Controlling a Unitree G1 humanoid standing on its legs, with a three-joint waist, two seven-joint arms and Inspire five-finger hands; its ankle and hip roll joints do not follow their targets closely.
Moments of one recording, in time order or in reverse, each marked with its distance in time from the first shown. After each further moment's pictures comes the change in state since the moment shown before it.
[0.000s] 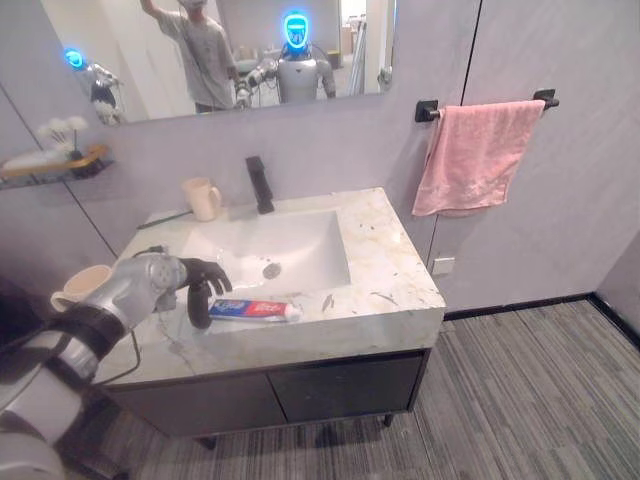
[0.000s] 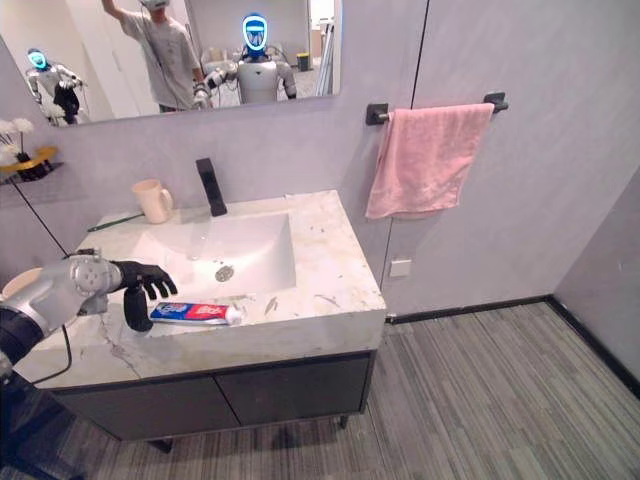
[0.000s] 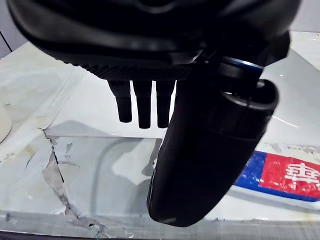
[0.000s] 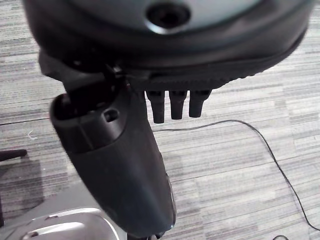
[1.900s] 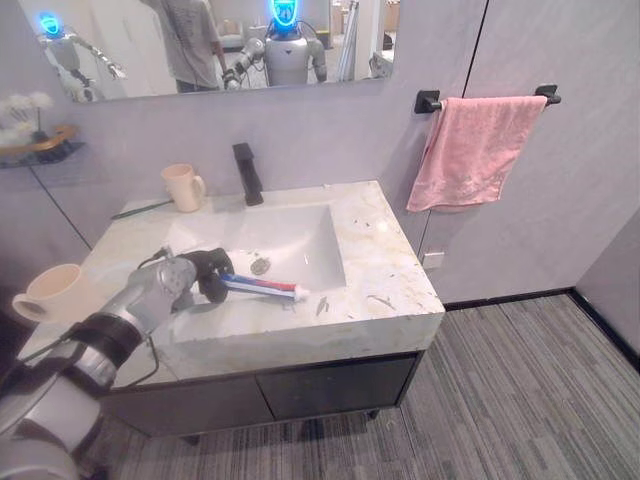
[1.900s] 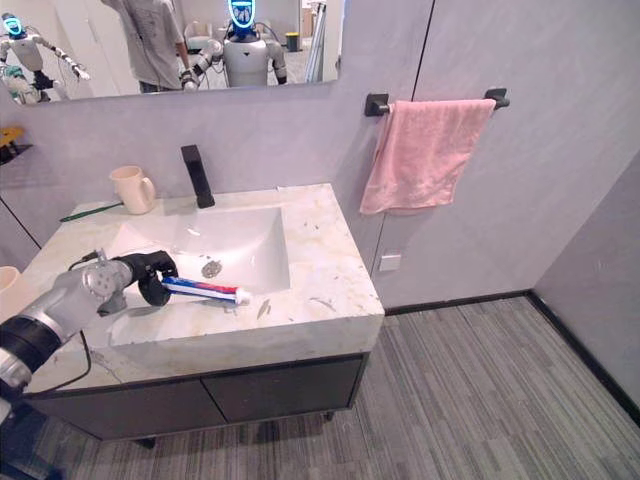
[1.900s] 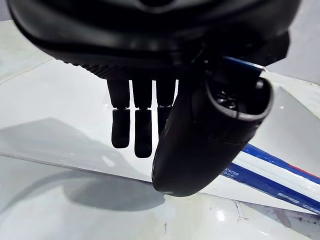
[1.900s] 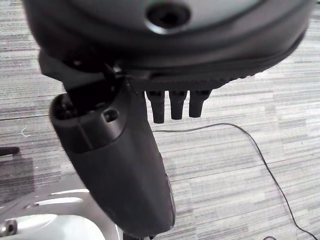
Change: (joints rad) left arm 0.031 -0.083 0.107 -0.024 -0.035 0.087 0.221; right arm -0.001 0.046 0.020 -0.039 -0.031 0.015 -0.017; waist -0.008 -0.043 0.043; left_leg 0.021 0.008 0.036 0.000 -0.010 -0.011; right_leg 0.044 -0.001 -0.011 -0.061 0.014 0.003
